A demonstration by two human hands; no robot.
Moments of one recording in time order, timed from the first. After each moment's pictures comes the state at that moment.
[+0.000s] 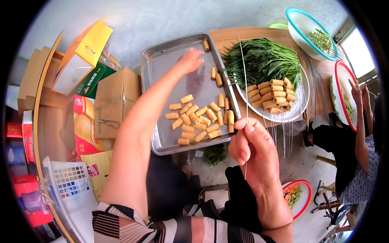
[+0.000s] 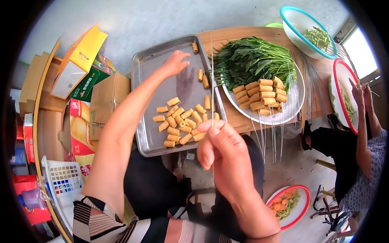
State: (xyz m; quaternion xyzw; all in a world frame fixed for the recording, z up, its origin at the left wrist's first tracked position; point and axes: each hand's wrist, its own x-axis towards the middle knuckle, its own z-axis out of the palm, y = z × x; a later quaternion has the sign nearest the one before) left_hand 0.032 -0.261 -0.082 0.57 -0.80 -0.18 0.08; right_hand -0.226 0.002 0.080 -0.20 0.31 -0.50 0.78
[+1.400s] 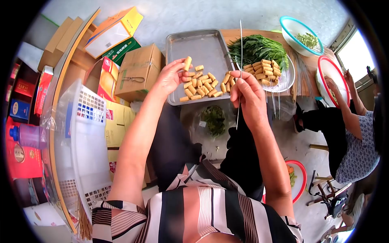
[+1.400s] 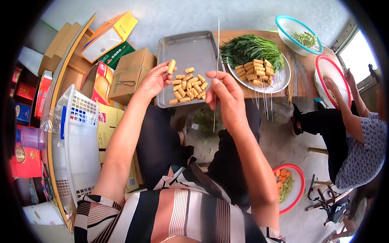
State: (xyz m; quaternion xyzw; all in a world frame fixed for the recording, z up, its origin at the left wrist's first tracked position) left_hand 0.041 0.032 0.052 0.45 -0.33 -0.64 0.53; right_hand -0.240 0.085 0.101 -0.46 0.29 -0.50 0.67
